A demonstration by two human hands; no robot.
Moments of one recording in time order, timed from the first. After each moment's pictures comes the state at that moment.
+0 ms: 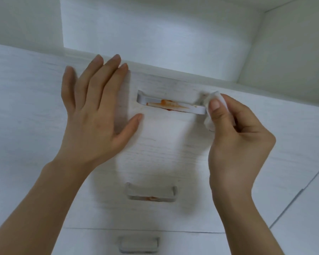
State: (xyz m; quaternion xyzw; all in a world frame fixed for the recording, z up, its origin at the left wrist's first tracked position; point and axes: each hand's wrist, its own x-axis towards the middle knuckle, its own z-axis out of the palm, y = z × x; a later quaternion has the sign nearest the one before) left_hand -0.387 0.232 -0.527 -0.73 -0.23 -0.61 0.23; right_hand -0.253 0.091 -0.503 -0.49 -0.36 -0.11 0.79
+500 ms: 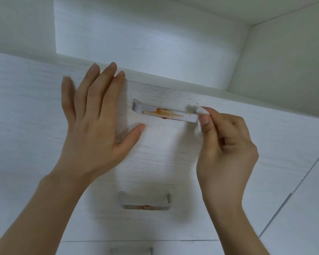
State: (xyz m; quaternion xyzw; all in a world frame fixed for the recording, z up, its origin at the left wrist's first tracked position) left_hand -0.380 0.228 -0.529 -0.73 -0.23 -0.61 0.20; right_hand -0.257 0.090 -0.513 -0.55 -0.43 -0.25 0.67
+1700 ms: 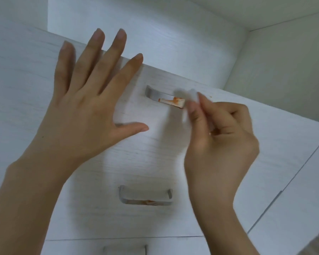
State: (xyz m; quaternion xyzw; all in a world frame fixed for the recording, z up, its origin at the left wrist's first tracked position) left_hand -0.399 0.251 -0.527 -0.73 -0.21 -0.58 0.29; right_hand -0.288 0.109 -0.516 -0.53 -0.43 -0.35 0.64
